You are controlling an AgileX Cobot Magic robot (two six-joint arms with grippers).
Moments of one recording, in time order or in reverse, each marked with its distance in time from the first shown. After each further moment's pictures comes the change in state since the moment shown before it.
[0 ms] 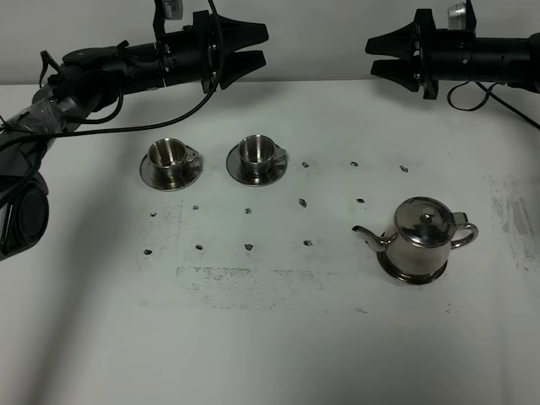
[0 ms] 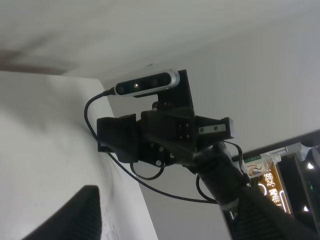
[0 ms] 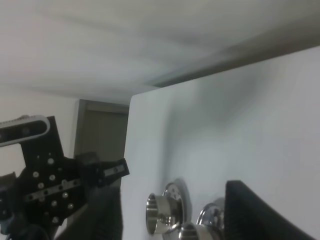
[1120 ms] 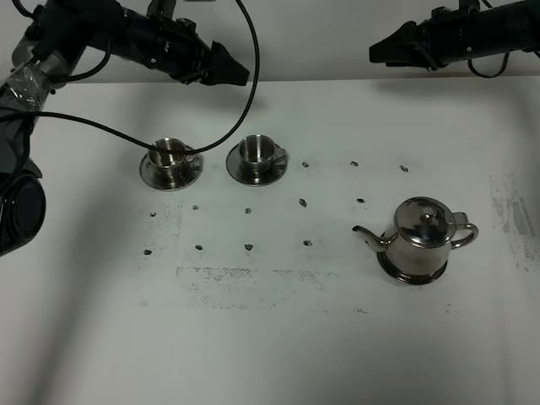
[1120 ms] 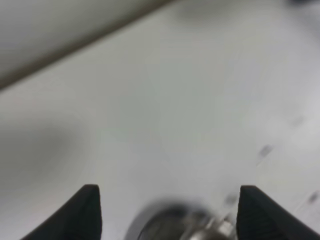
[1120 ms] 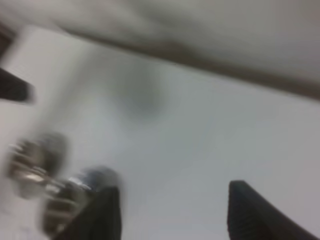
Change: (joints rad) left arm -0.030 -0.088 -0.224 0.935 -0.011 -0.026; right arm 0.029 -0.062 -0.159 -0.465 0.001 -0.186
